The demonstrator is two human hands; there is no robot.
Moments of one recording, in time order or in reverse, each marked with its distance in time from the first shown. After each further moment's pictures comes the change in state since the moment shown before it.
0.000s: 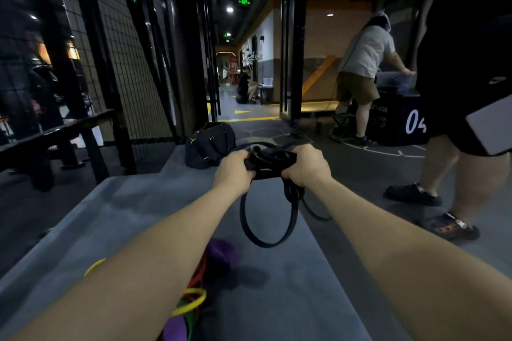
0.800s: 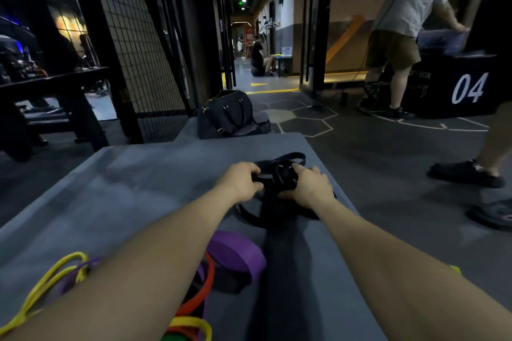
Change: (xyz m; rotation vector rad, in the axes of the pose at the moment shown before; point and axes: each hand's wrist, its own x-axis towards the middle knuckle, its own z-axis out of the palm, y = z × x) left_hand 0.064 -0.149 0.111 0.131 -0.322 -0.126; right_hand 0.097 0.087 0.194 -0.240 -0.206 0.045
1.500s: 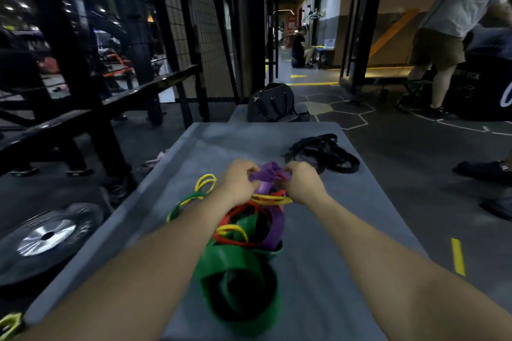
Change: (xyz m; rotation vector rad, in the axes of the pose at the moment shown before) left_hand -0.296 -0.029 -0.111 -0.079 0.211 -0.058; right_hand -0.277 -0.126 -0.034 0.180 -0.062 -0.251
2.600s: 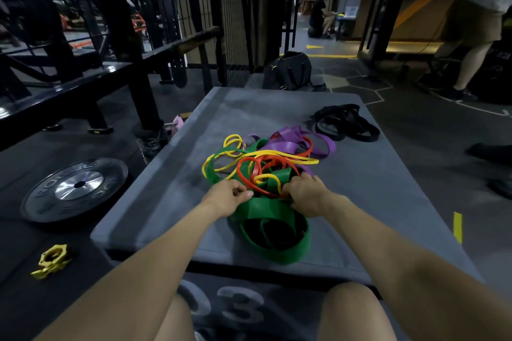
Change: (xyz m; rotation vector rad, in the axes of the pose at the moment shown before) left_hand -0.113 -0.106 -0.001 -0.064 -0.184 -0.236; right_hand -0.081 -0.014 0.065 -0.763 -0.374 -0.306
